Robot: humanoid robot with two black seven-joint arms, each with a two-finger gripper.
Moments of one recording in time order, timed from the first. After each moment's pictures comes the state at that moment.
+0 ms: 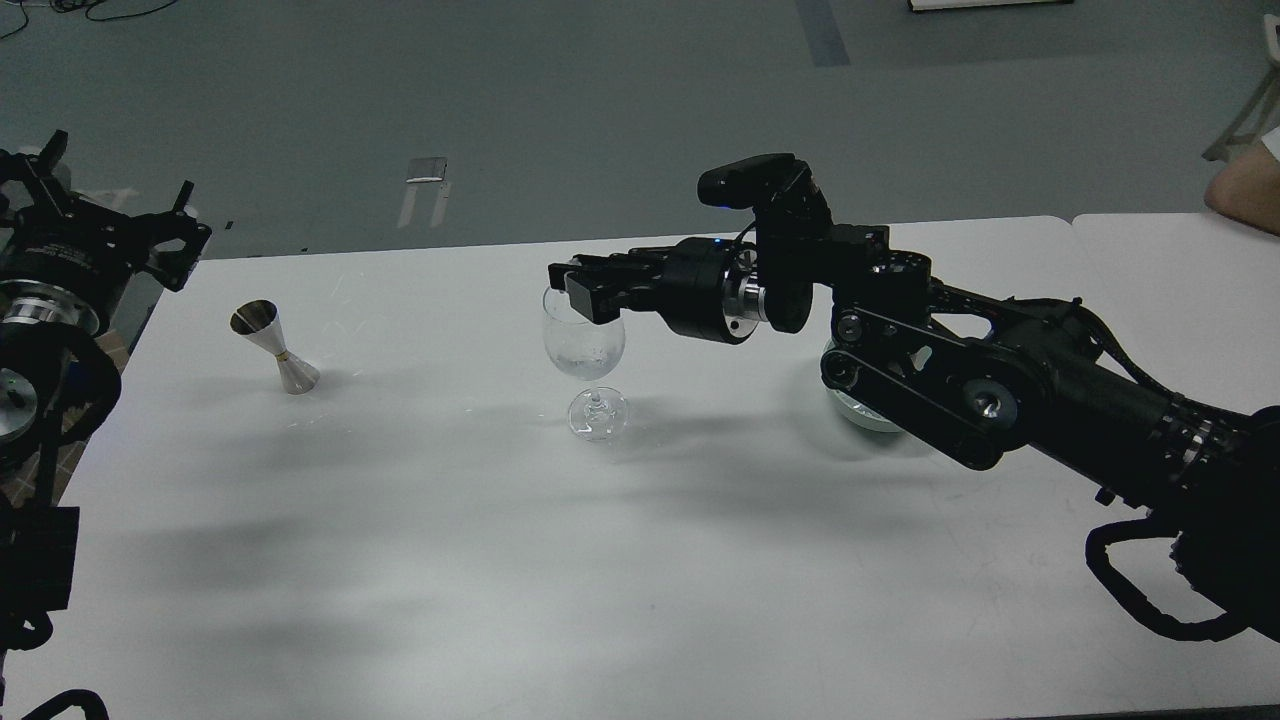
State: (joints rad) left arm -0.38 0.38 -1.73 -1.12 0.14 -0.08 0.22; right arm 0.96 -0.08 0.56 1.09 -1.76 0.32 0.12
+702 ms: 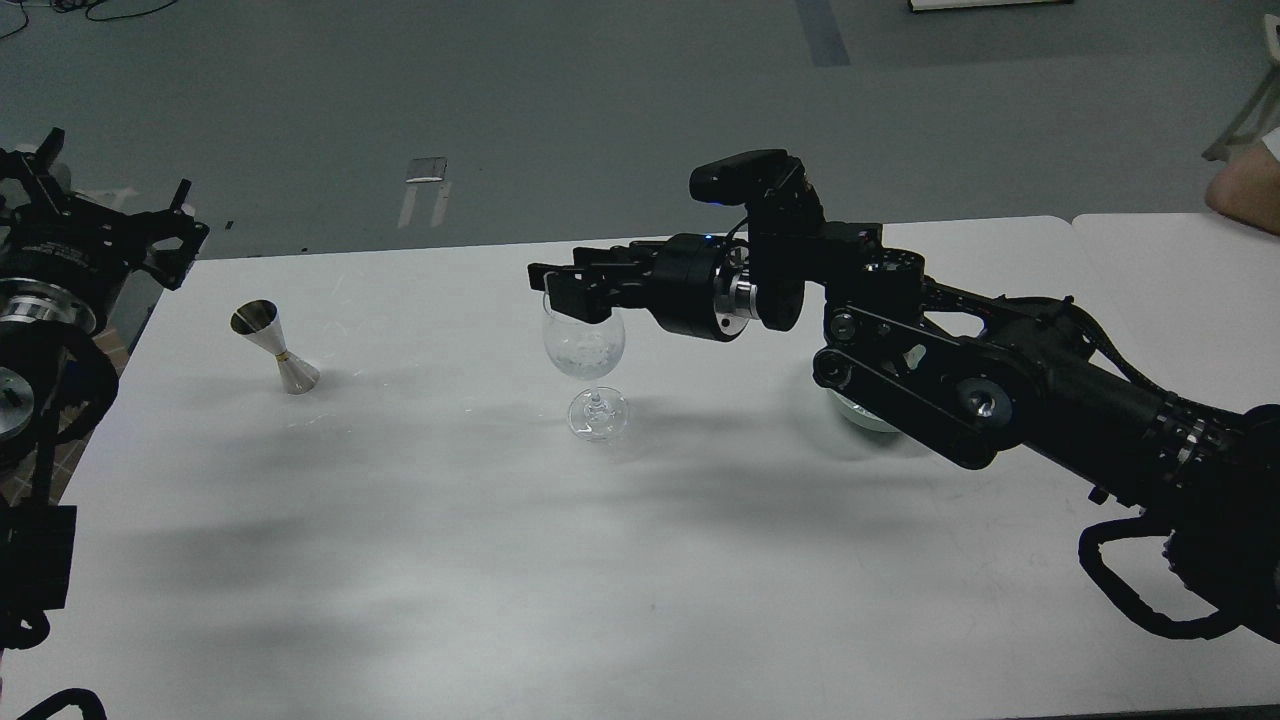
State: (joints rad) left arm -0.38 0.38 -1.73 -1.12 0.14 -0.08 0.22; right arm 0.97 -0.07 0.57 1.09 -1.76 0.31 0.12
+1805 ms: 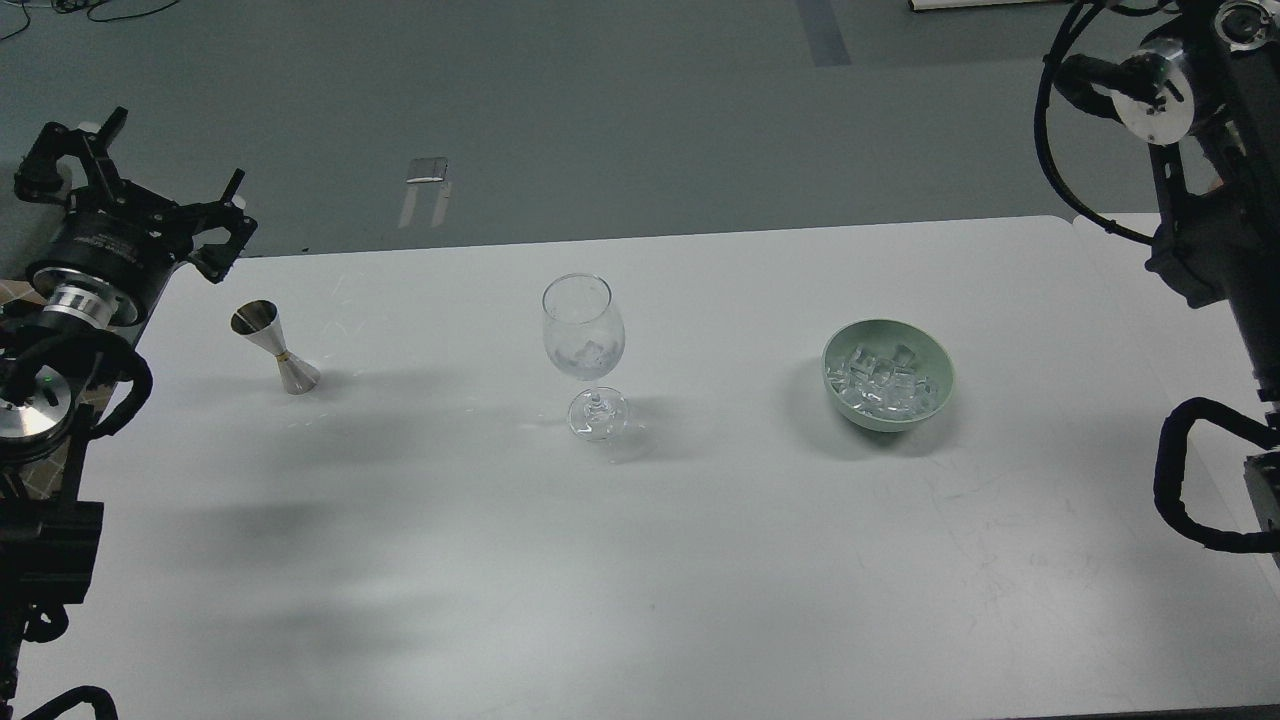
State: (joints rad) left arm -0.41 0.37 -1.66 -1.12 0.17 -0.19 0.22; right arm 0.99 -0.20 1.39 1.05 -1.13 0.26 0.11
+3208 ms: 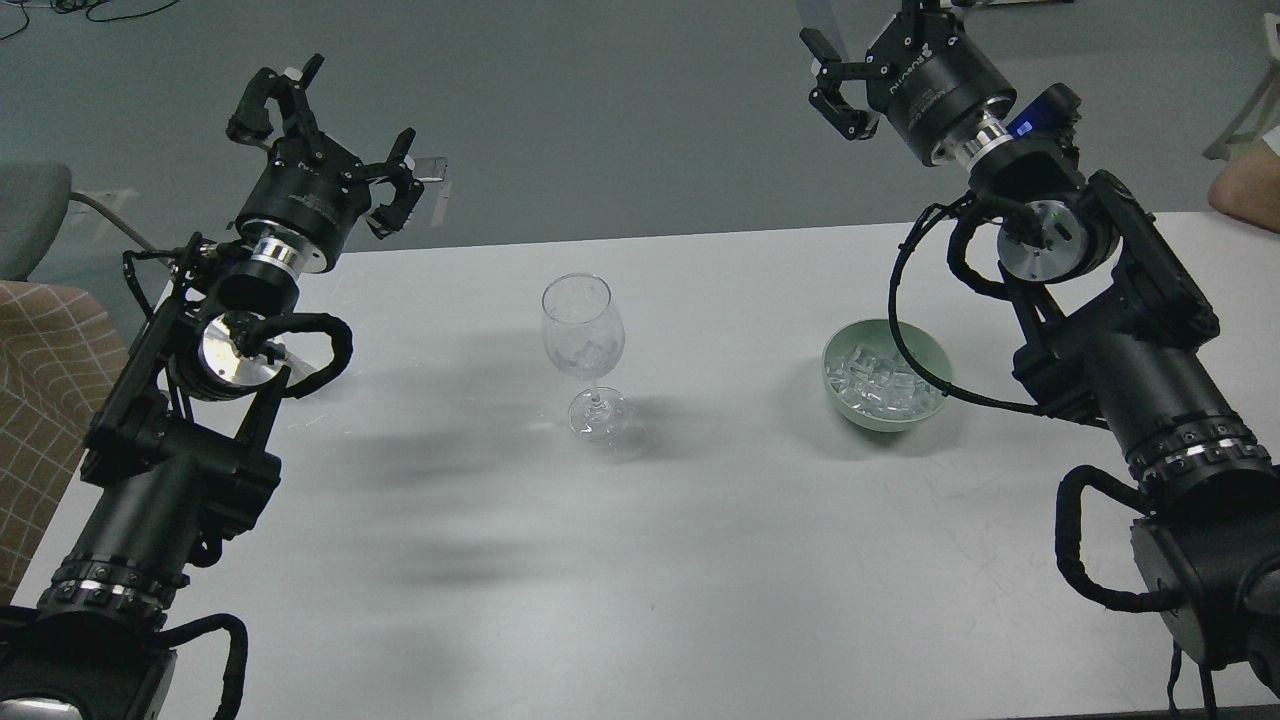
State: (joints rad) left arm -0.66 0.17 -1.35 -0.92 0.40 -0.26 -0.04; right arm 0.91 0.00 1.43 0.68 -0.70 0.45 0.05
